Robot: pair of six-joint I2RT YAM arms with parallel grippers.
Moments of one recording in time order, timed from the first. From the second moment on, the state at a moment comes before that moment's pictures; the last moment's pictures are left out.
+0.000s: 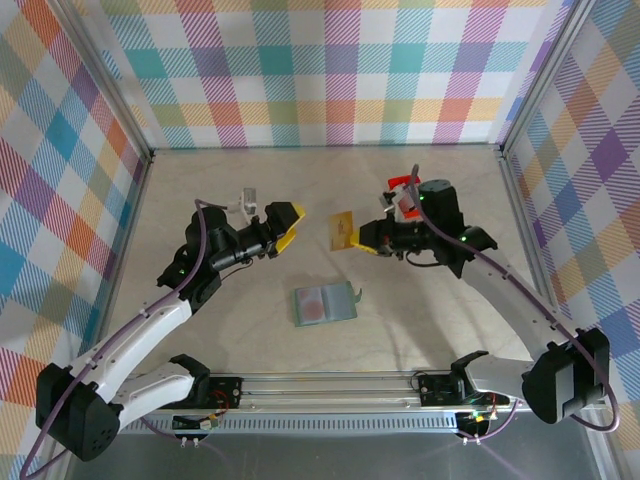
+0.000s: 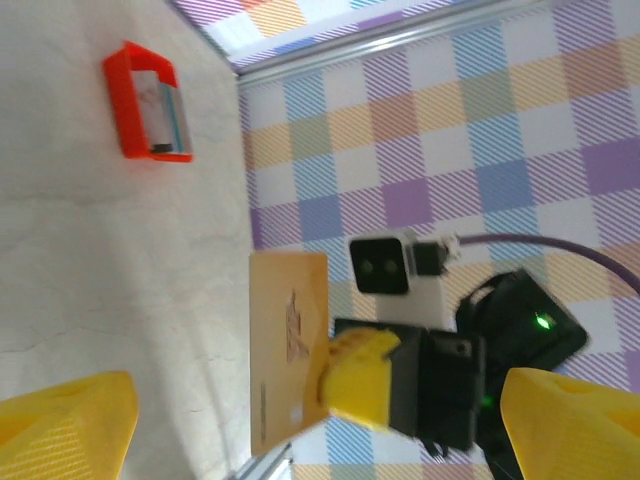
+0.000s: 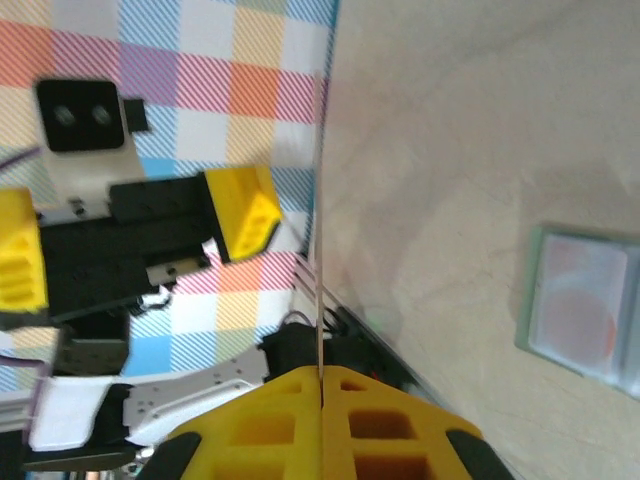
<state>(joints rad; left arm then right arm) -0.48 1.01 0.79 0.04 0.48 -1.21 0.45 1.20 1.01 -0.40 -0.87 0.81</state>
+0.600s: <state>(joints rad) -0.45 0.92 0.75 -0.27 0.50 -1.08 0.52 0.97 0.89 -0.52 -0.51 0.76</state>
